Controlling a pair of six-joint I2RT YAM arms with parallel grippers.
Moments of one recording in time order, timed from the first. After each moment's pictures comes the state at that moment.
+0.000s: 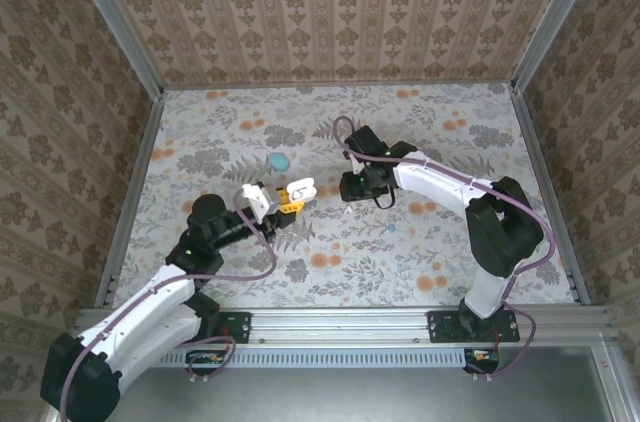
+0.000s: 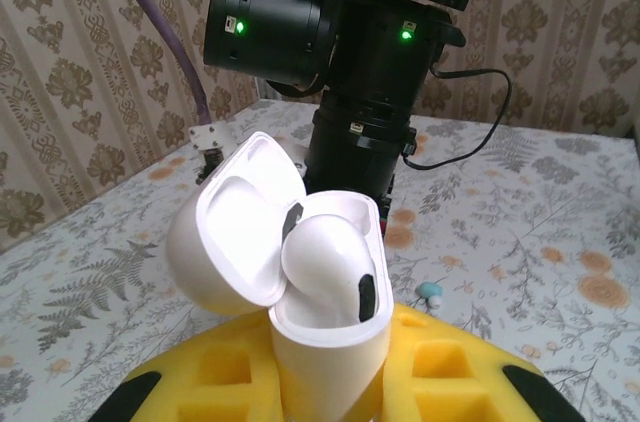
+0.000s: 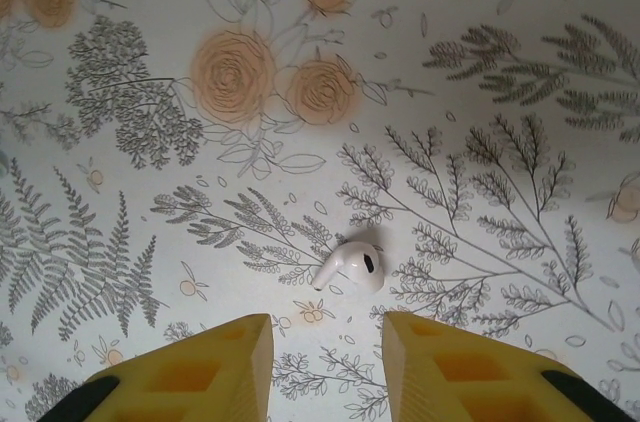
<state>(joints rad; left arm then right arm) -0.60 0.74 0.36 0.30 0.55 0.15 0.59 1.75 1.27 -0.68 -0.11 0.42</state>
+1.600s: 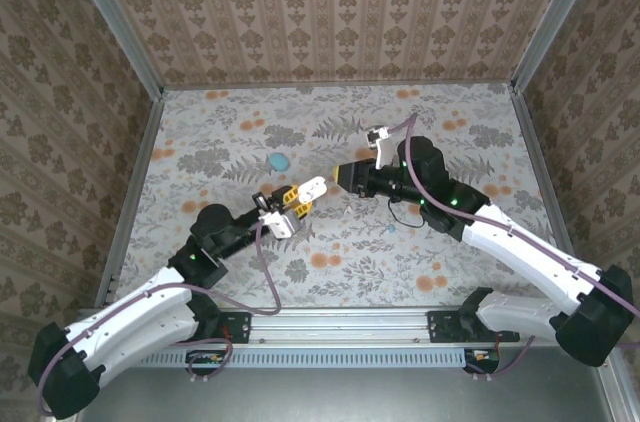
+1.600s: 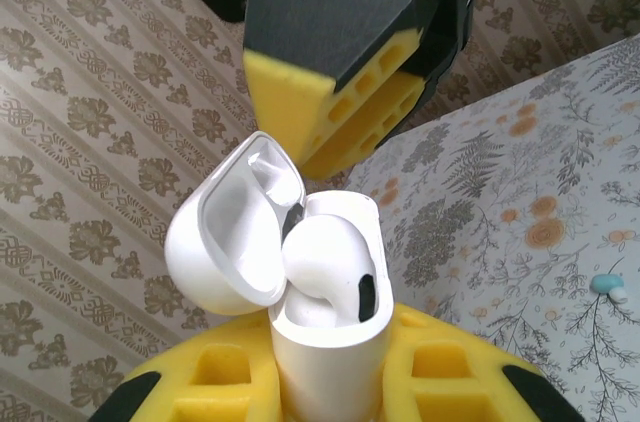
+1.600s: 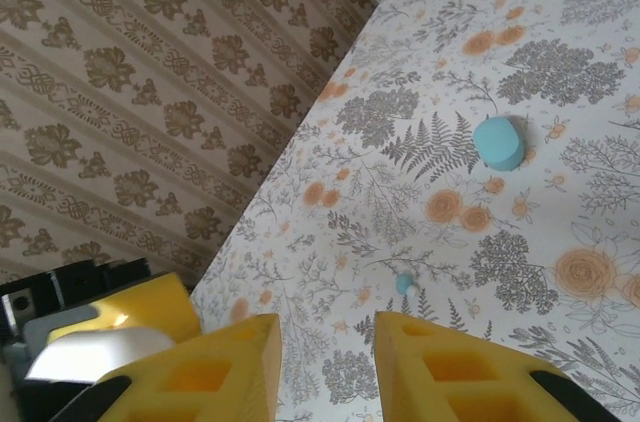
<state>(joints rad) -0.83 0.71 0.40 0.35 0.23 0.69 0.69 1.13 0.96 -0.15 -0.27 0.61</state>
